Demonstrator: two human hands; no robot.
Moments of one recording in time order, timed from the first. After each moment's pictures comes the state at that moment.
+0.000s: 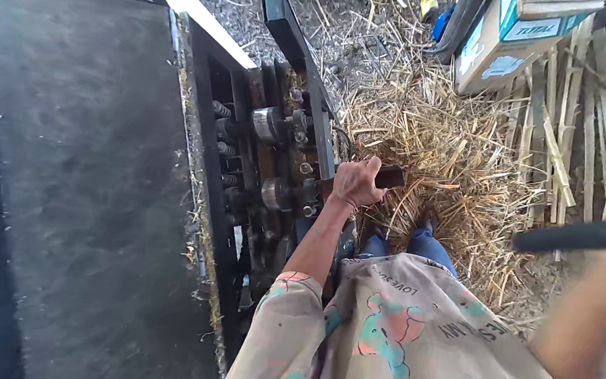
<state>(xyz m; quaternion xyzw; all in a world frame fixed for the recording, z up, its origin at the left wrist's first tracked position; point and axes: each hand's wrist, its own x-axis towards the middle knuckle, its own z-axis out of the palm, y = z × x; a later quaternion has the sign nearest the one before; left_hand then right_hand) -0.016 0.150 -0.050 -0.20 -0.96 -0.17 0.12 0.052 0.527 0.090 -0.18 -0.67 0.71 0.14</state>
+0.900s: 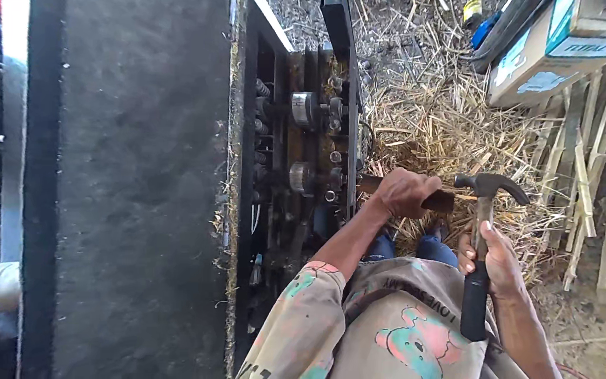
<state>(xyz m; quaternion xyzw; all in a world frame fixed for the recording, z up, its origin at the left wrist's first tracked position) -0.004 0.179 -0.029 -0.34 -0.91 -0.24 0.06 0.090 0.420 0.015 -0.22 -0.52 0.77 -0.29</state>
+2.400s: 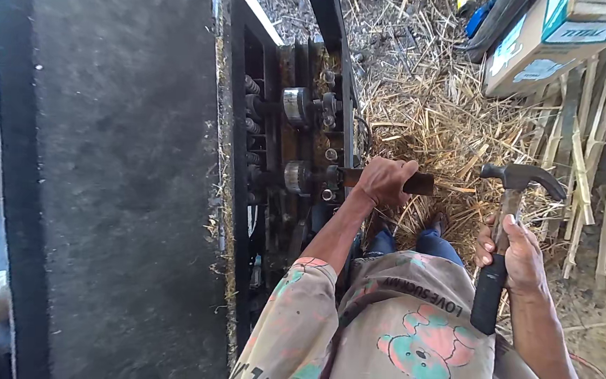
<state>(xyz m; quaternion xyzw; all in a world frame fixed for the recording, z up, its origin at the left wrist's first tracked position) -0.011 0.147 -0.043 -0.30 -0.93 -0.21 0.07 0.087 0.439 0.021 -0.22 -0.57 0.76 -0.22</state>
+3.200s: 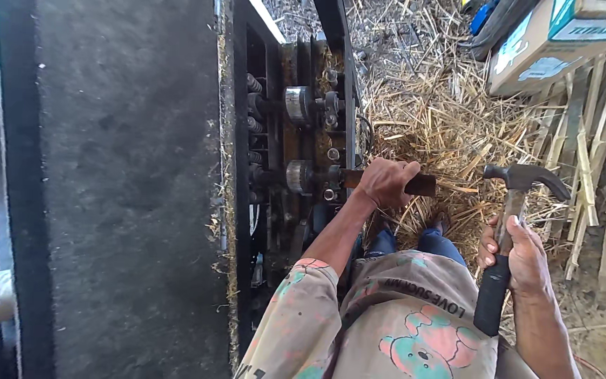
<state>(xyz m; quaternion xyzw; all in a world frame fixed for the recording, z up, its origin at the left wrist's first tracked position) -0.009 0.145 -0.042 -0.29 -0.93 -0.20 0.07 0.085 0.441 0.019 -0.21 -0.58 0.76 -0.22</state>
